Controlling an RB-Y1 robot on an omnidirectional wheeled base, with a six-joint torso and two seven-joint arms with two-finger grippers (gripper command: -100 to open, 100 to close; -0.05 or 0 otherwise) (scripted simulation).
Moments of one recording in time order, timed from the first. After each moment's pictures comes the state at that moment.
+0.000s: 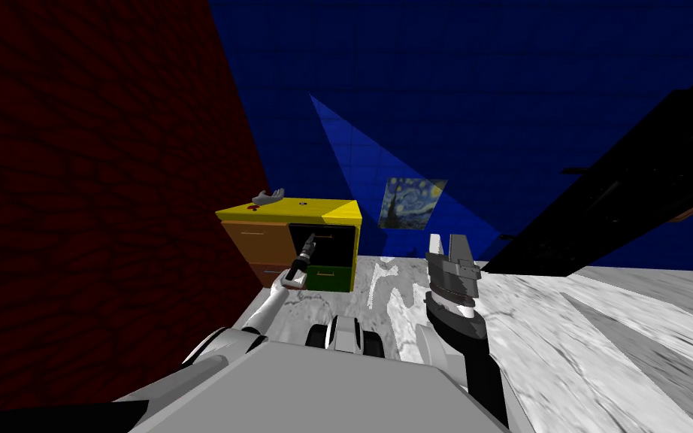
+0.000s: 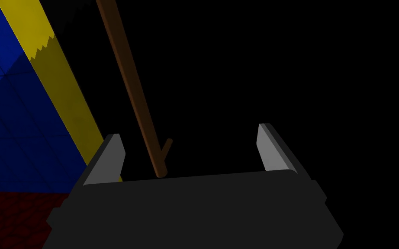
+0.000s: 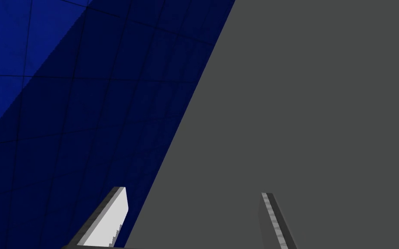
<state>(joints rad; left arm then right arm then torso) -0.29 0.24 0.02 -0.98 0.04 -0.51 0.09 0.51 0.02 0.02 -2.39 0.11 -0.65 0.15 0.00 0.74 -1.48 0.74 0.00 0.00</state>
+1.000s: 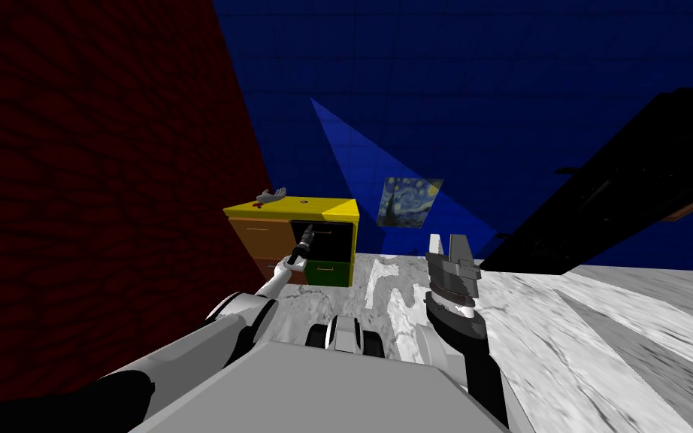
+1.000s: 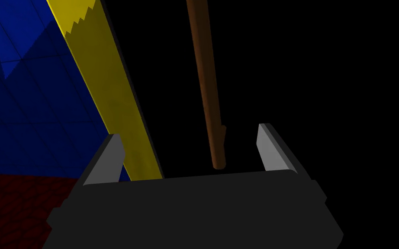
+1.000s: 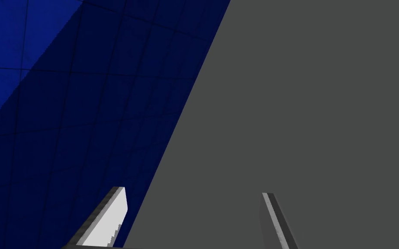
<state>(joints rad) -0.54 0.32 0.04 -0.70 0.09 -0.57 0.11 0.51 0.02 0.02 -2.39 0.11 -0.65 0.15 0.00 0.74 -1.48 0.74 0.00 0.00</state>
